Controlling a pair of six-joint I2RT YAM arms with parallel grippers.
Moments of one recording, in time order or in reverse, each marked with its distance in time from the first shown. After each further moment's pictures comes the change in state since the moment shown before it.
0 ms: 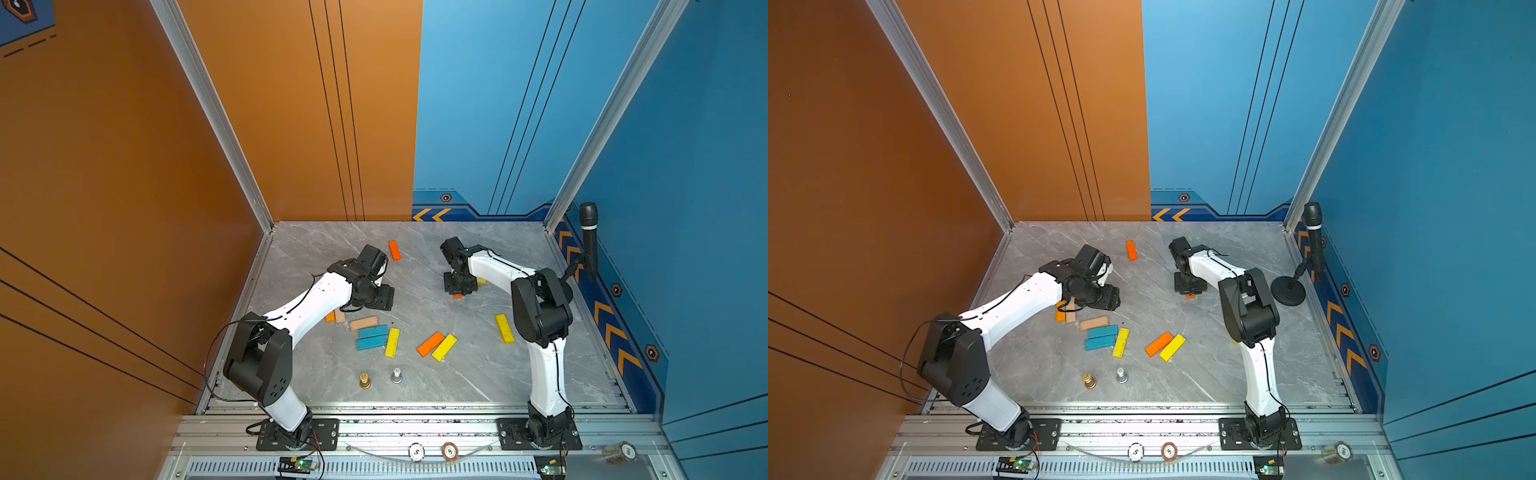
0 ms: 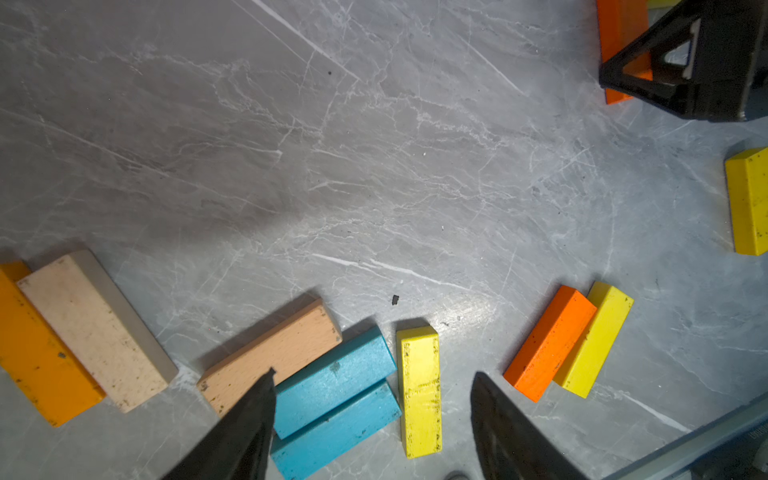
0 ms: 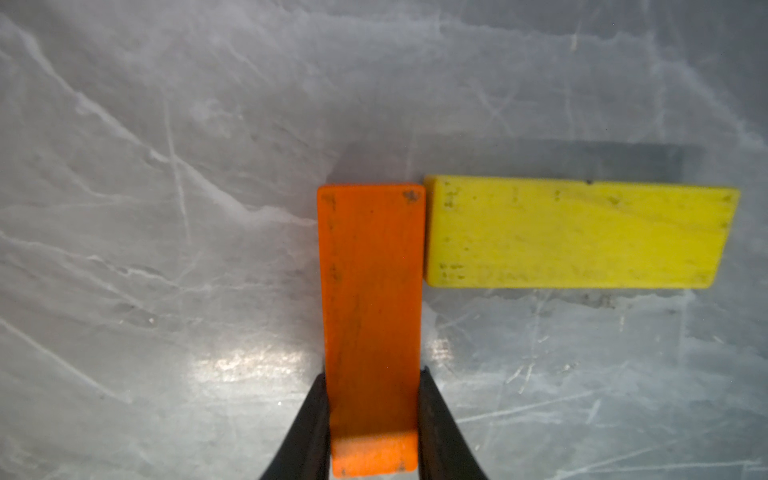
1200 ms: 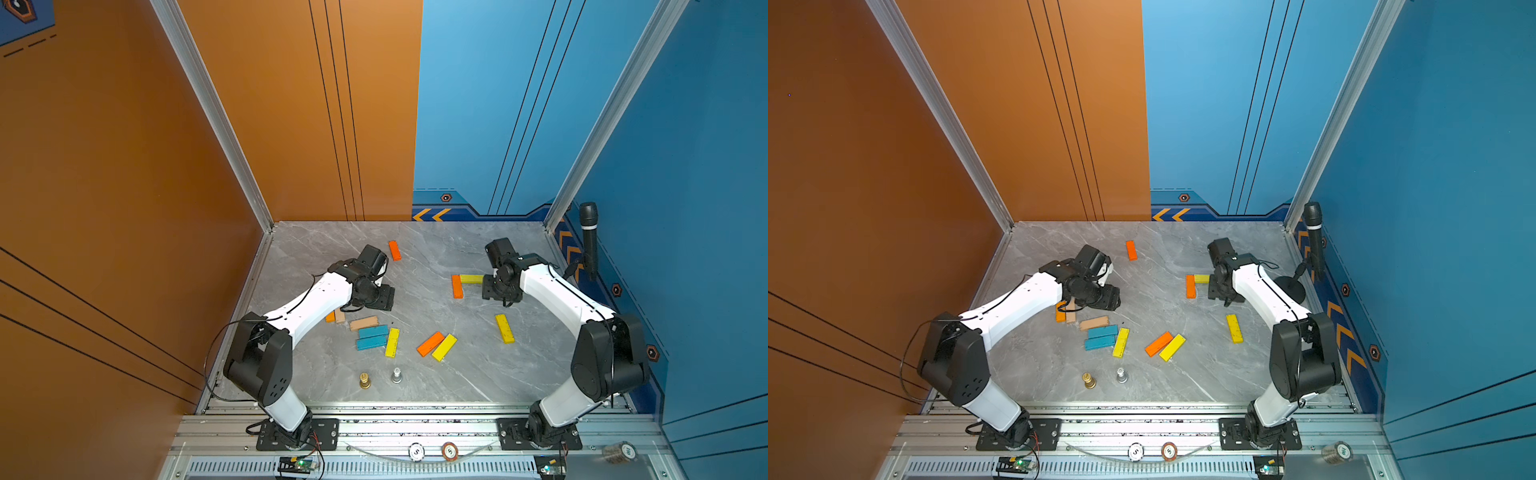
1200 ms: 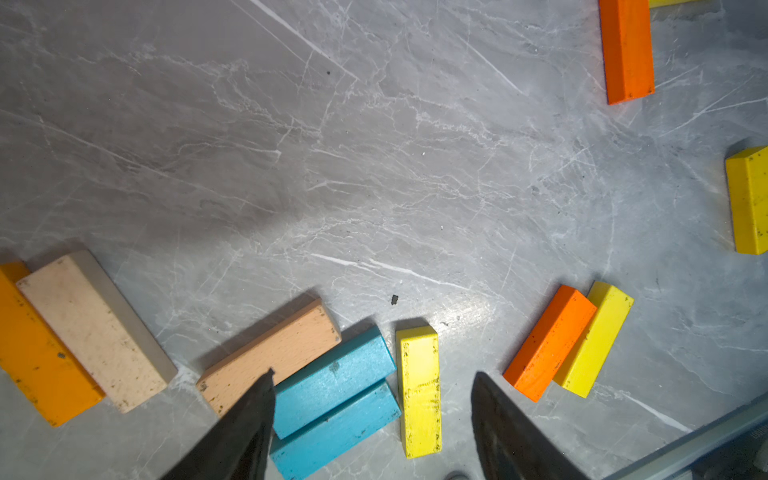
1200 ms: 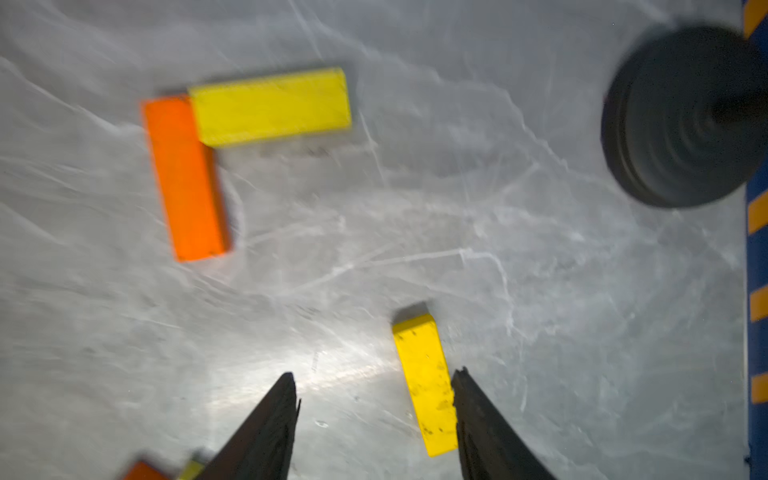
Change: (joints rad) left arm -0.005 0.000 0.000 0.000 -0.002 0.000; right arm -0.164 -0.519 -0.417 -0.061 0.052 -0.008
